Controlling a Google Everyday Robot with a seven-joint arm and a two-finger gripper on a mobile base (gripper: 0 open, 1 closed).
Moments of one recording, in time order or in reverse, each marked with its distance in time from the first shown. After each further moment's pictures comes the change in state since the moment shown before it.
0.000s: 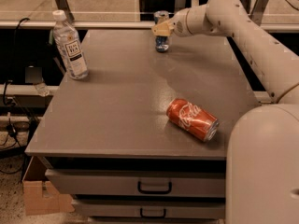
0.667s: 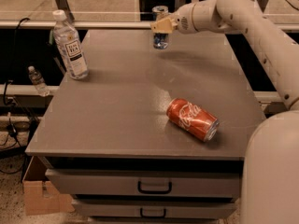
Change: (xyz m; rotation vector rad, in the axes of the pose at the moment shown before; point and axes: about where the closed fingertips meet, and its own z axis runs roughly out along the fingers) arm -0.020 0.032 -0.027 -0.109 -0.048 -0.038
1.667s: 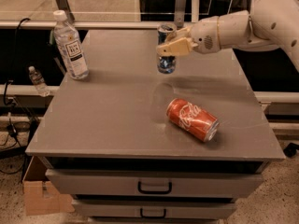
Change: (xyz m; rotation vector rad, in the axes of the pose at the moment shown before) arm 0.028 0.108 -0.097 -0.311 -0.022 -0.087
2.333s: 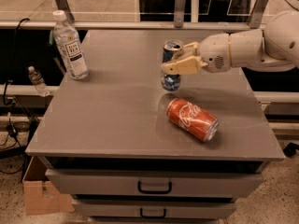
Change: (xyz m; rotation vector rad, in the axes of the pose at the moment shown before) arm 0.024 0.052 -0.023 -0.052 -0.025 -0.031
